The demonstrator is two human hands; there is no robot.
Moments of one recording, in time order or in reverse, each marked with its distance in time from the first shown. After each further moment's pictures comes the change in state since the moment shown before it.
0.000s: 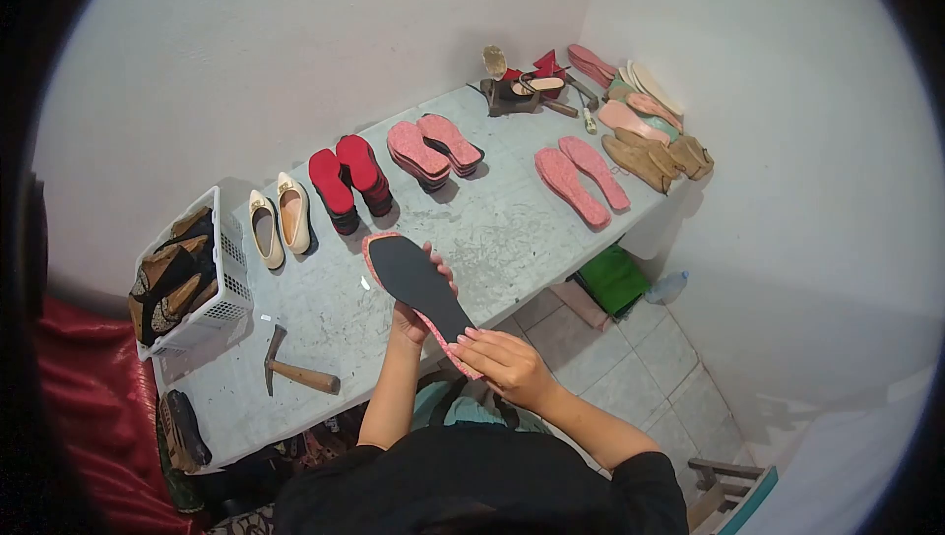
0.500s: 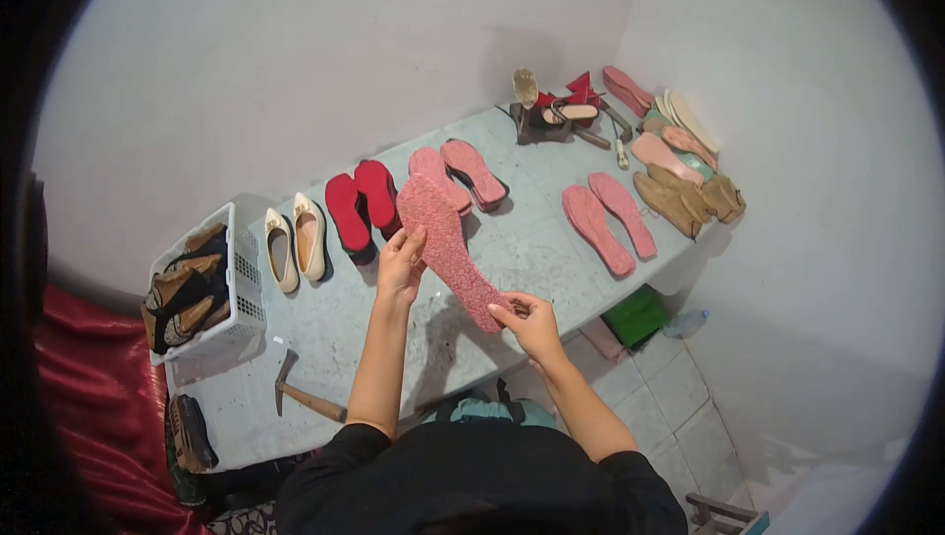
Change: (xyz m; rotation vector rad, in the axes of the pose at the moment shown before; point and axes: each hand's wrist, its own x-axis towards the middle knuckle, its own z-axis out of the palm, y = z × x) left_hand 0.116 0.077 0.026 0.845 0.566 0.329; right_hand 0.060 0.129 0.032 0.952 0.163 1.079
